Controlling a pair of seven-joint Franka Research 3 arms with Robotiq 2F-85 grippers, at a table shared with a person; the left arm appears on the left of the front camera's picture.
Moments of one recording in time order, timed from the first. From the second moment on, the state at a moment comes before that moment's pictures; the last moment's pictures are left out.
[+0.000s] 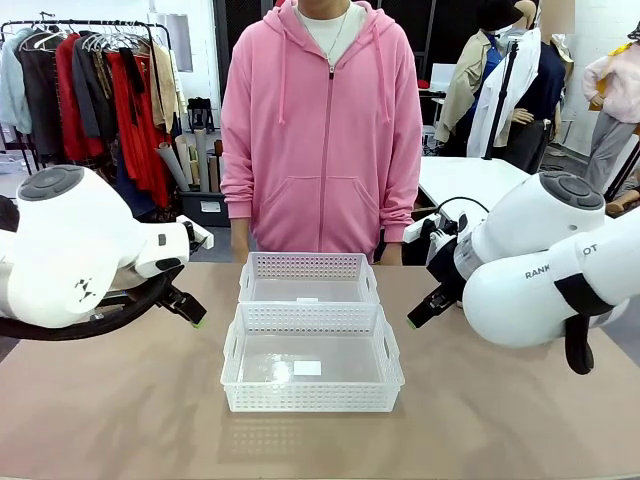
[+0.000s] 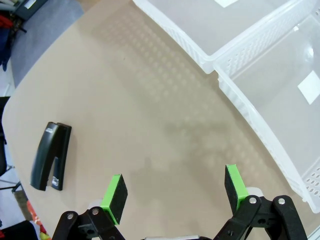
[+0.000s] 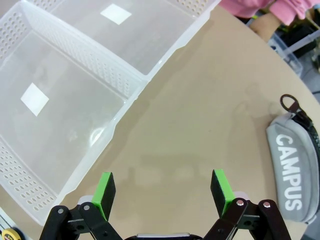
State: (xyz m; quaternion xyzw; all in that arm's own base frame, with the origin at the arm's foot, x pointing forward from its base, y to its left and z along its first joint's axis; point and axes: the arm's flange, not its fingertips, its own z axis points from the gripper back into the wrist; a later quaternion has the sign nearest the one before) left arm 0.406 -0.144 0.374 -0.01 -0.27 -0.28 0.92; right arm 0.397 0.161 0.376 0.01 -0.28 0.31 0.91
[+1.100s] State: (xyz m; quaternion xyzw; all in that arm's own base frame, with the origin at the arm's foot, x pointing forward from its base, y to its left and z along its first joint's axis) left arm 0.404 0.063 0.508 -0.17 -0.26 -0.27 0.91; right arm 0.410 -0.036 0.508 0.21 -0.28 0.21 0.91
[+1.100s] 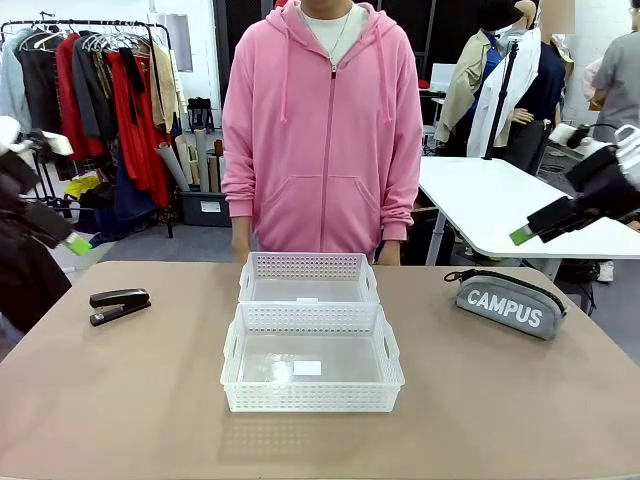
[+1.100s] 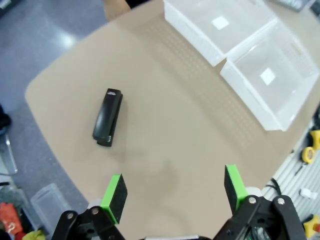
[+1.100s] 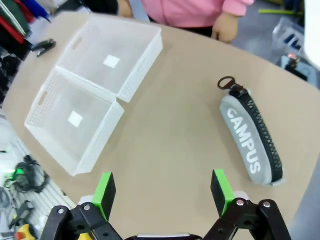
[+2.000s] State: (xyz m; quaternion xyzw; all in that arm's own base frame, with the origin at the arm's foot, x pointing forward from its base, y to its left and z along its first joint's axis) left arm 0.388 0.117 0.544 -0.26 -0.34 -0.21 0.88; right arm 0.371 -0.110 0.511 0.28 -0.29 0.16 0.90
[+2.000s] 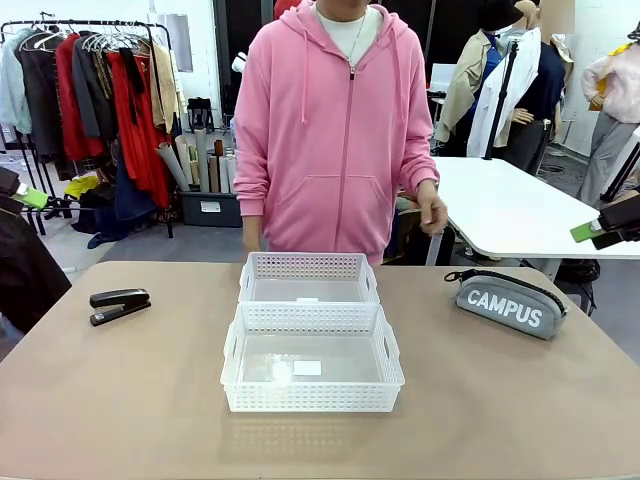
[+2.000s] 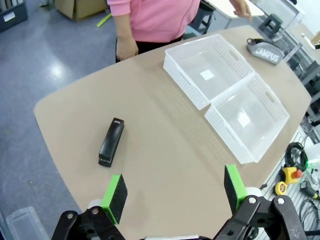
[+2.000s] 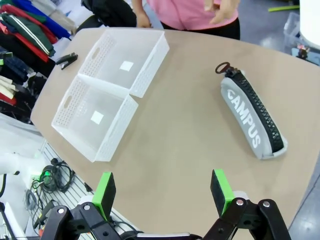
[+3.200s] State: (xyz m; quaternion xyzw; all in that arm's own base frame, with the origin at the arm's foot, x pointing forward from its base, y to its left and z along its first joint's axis) left arm 0.388 0.115 0.546 -0.26 -0.34 -0.21 0.88; right arm 0.366 -0.115 0.512 0.27 -0.28 0.16 0.91
